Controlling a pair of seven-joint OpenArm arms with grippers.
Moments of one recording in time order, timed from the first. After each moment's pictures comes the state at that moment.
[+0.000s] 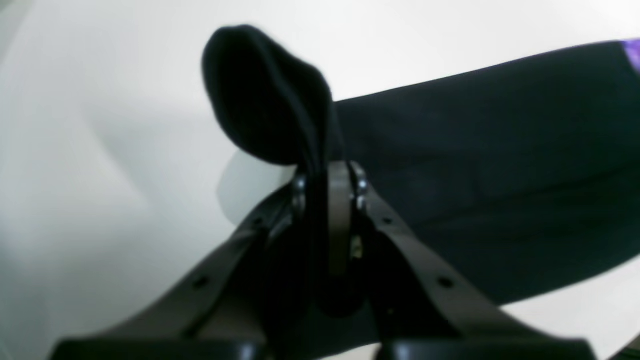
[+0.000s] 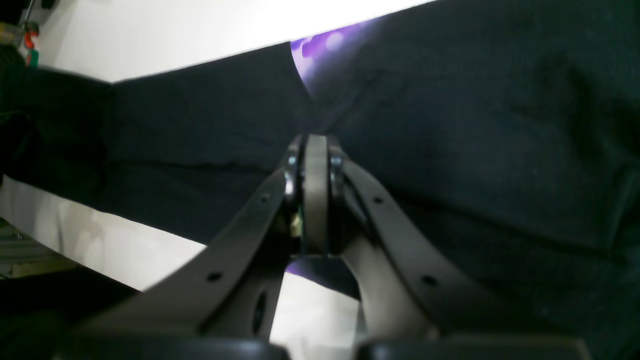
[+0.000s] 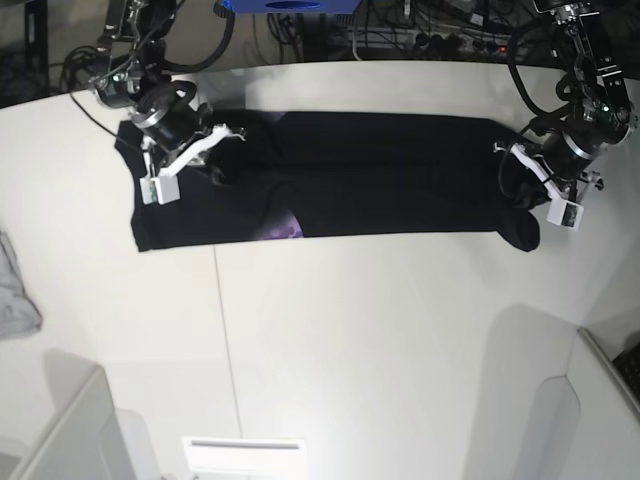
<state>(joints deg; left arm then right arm) 19.4 -19.8 -27.2 106.1 -32.2 -31.2 51.2 -23.2 -1.0 11.8 110.9 34.6 17.8 -50.9</state>
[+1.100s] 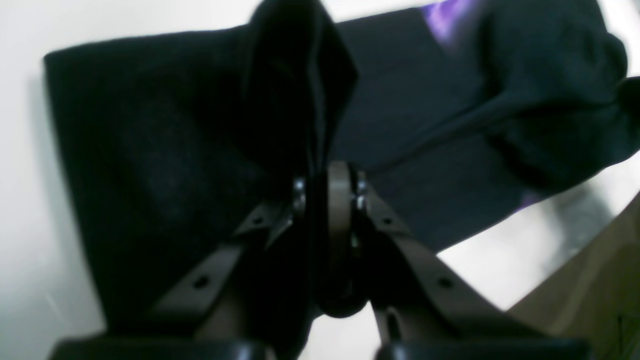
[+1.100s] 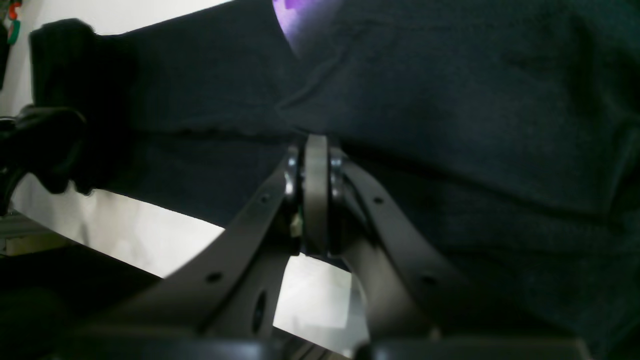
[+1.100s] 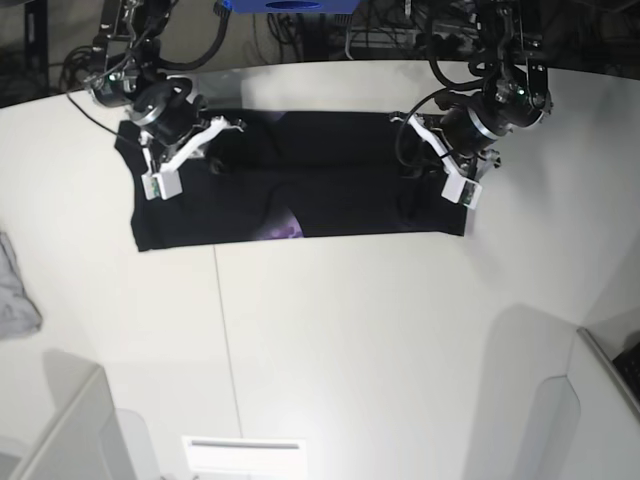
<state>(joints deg) 22.0 -9.9 -8.8 109.6 -32.3 -23.7 51.3 -23.5 0.5 11.8 110.8 34.6 17.8 -54.8</state>
